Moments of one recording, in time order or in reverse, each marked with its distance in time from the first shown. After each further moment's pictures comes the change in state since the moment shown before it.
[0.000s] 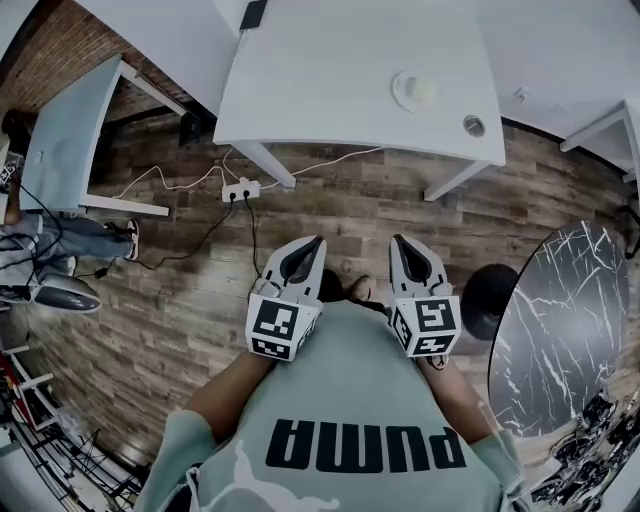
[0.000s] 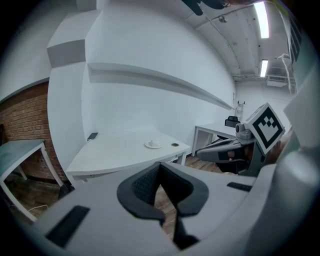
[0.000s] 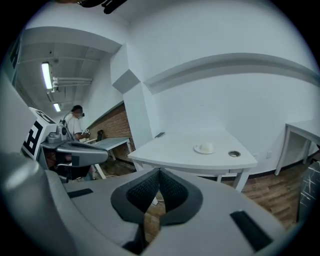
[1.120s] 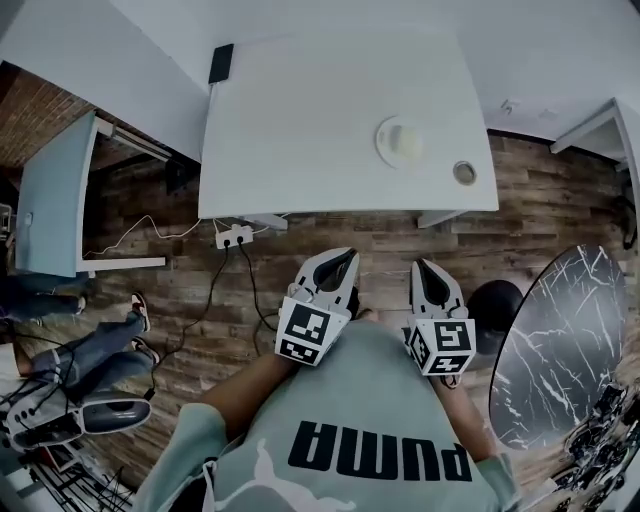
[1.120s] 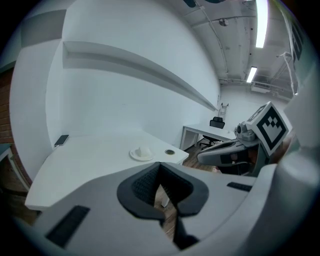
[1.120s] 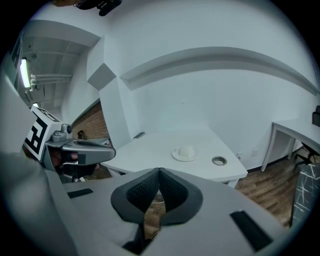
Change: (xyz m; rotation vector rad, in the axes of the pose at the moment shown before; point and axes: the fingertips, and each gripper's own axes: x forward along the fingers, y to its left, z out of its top) left arm 0.148 0.018 0.065 0.046 0.022 -0.219; right arm 0.066 -0.100 0.045 0.079 0.038 -0.173
